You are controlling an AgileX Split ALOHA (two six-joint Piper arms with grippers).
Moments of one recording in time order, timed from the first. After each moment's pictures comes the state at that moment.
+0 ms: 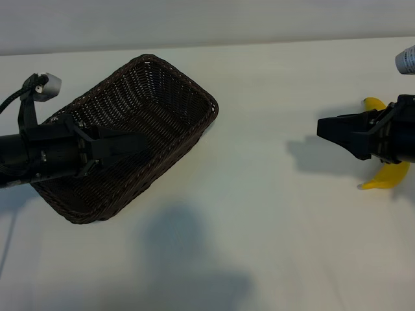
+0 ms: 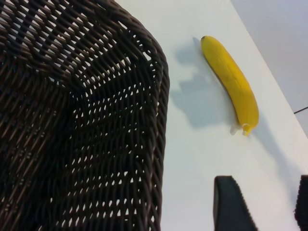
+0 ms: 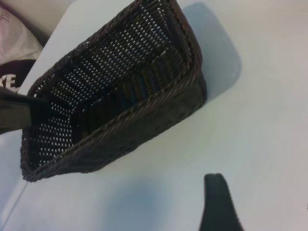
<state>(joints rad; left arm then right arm) 0.00 1.45 -0.53 -1.62 0.75 1.44 0.06 1.26 -0.55 1.51 0.67 -1.34</state>
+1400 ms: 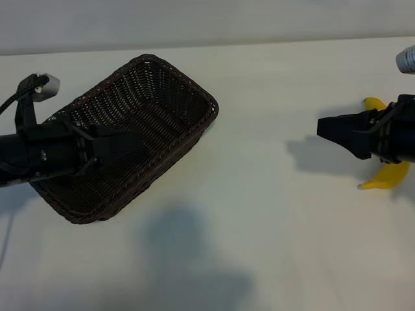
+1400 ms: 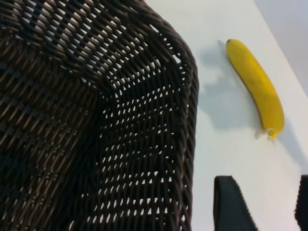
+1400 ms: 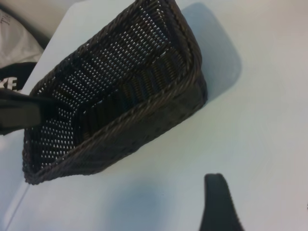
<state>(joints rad) 0.00 1.45 -0.53 -1.62 0.69 1.44 0.06 1.26 -0.55 1.51 0.67 -1.32</state>
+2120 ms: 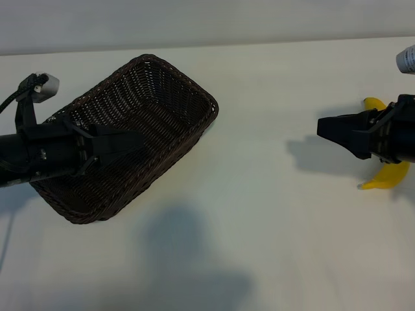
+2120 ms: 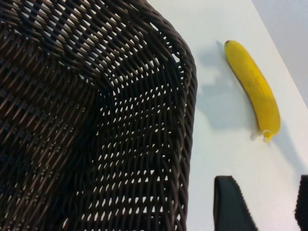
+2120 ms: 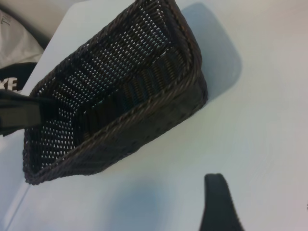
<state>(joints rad) 0.00 1.45 -0.53 -1.62 0.70 1.41 0.06 1.26 -0.55 1.51 0.67 -1.32</state>
